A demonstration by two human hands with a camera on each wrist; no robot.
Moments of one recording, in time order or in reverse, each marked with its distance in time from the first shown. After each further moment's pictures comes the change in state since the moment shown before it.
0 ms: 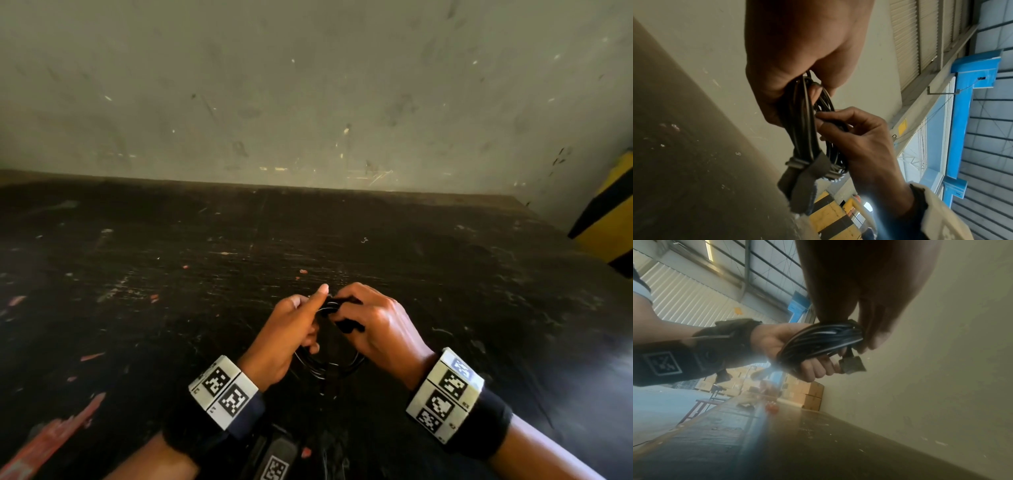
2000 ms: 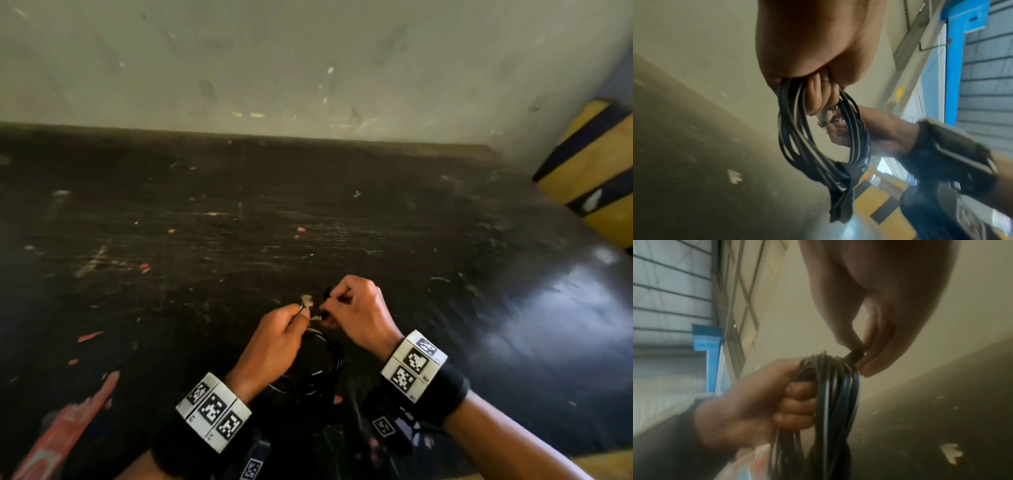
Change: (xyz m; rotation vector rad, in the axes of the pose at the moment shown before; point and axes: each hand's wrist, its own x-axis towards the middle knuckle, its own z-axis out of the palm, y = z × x) left_hand -0.004 -0.060 -0.084 0.410 -0.138 0.196; right_hand 0.029 -0.059 0.074 0.616 0.028 0.995
